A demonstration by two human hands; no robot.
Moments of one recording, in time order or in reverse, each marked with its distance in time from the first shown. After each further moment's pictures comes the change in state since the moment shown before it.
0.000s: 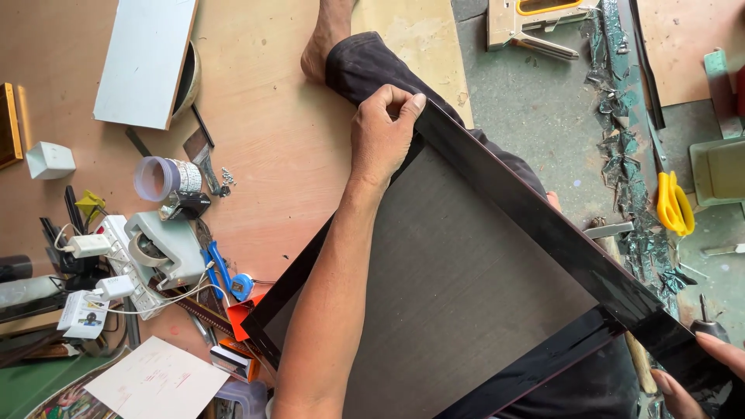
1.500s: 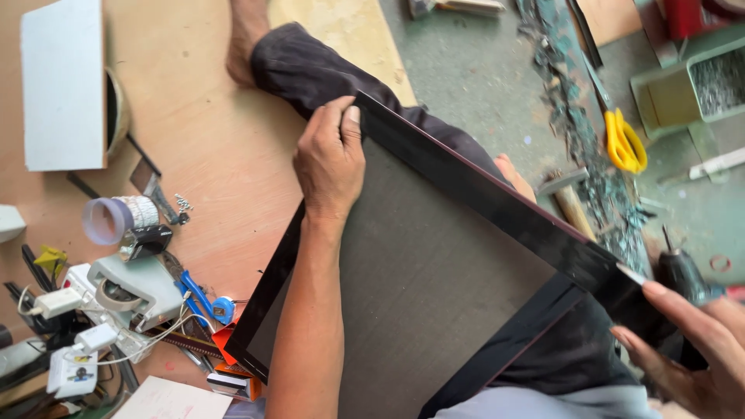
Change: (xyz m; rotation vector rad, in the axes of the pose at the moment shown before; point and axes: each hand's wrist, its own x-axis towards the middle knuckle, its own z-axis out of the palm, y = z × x) left_hand -0.036 -0.004 0.002 0.342 0.033 0.437; right_hand 0.047 -0.181 -0.055 -0.141 -0.109 -0.080
